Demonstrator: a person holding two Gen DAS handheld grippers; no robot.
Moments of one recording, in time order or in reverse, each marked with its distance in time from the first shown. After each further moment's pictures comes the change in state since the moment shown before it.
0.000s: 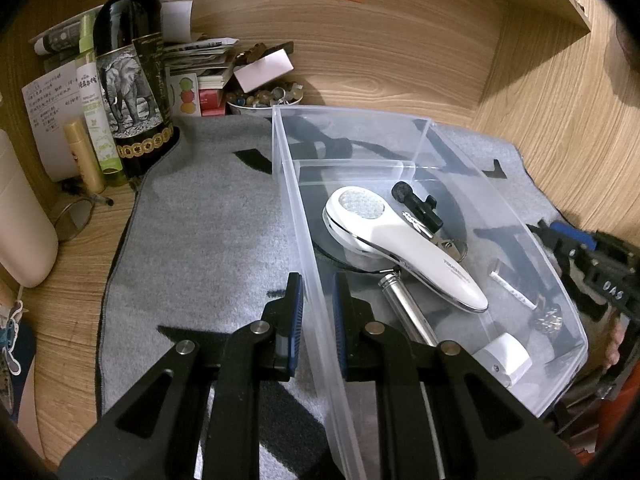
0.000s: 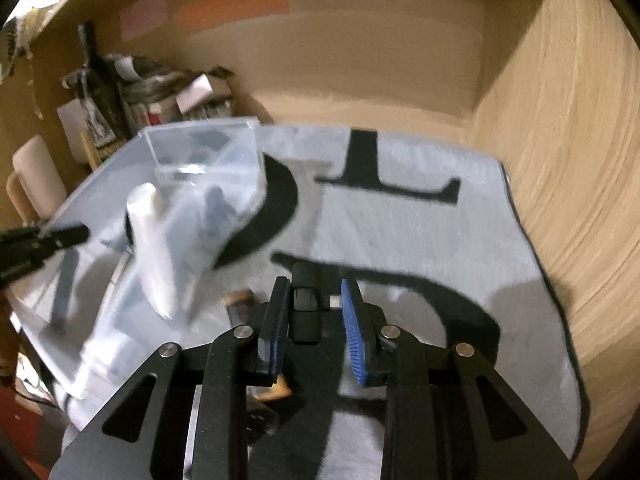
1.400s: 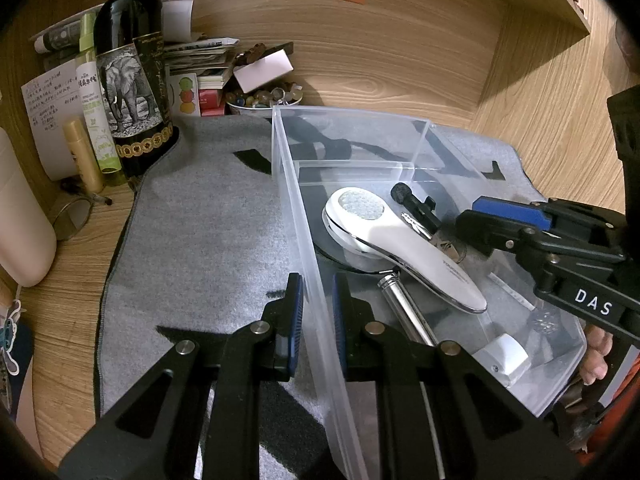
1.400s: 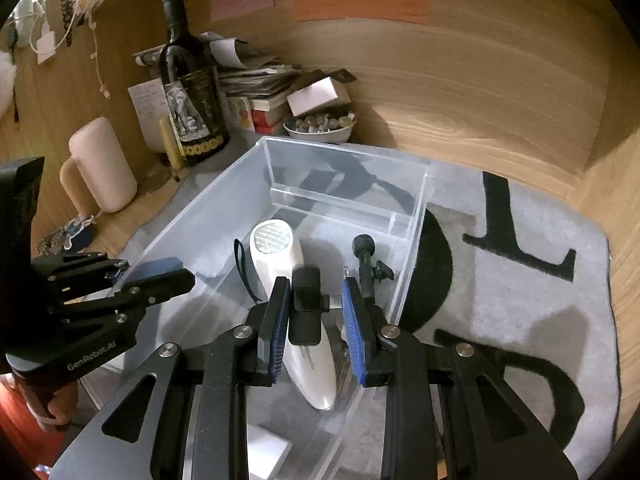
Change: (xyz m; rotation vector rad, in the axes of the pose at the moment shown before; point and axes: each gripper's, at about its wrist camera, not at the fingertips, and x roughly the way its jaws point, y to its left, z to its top) left arm 0.001 -0.001 0.000 -0.002 0.001 -0.001; right arm 0.031 0.092 0.044 -0.128 0.035 0.221
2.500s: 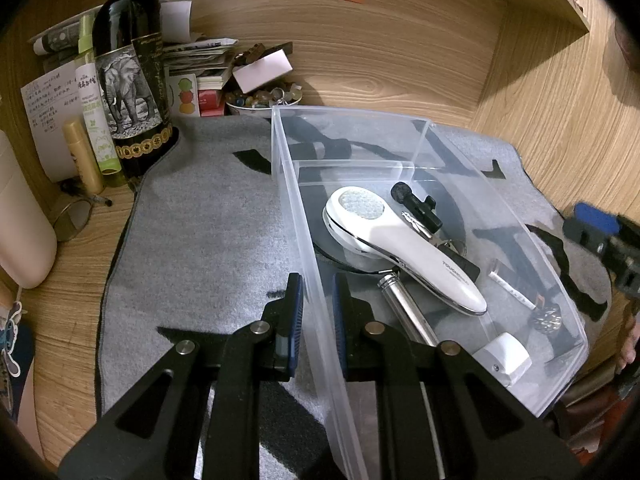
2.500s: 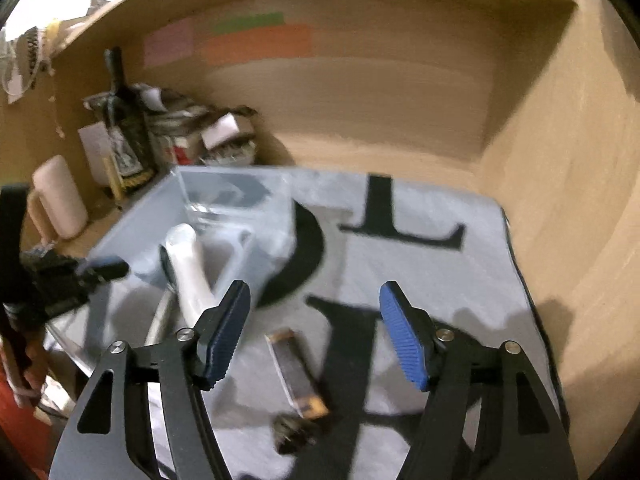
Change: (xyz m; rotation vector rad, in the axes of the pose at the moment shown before) left arm 0.000 0.000 0.000 0.000 0.000 0.001; right arm -0.070 -0.057 -0.039 0.113 -0.092 -0.226
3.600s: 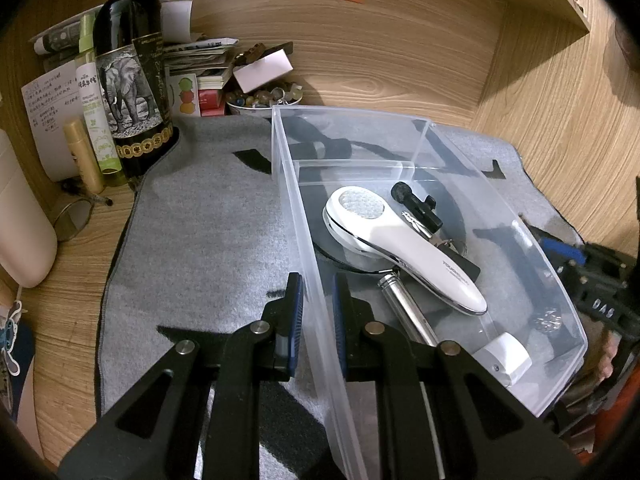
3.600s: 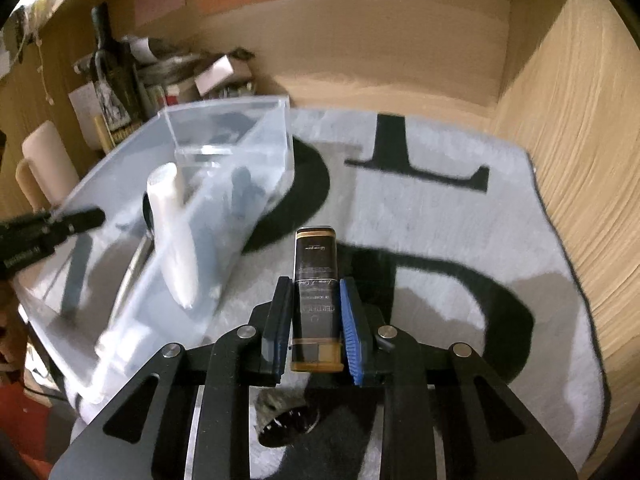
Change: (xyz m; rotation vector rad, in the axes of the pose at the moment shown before) left arm 0.000 -0.001 0.000 -0.002 0.001 -0.002; right arm 0.037 -0.001 -0.023 0.006 0.105 0.048
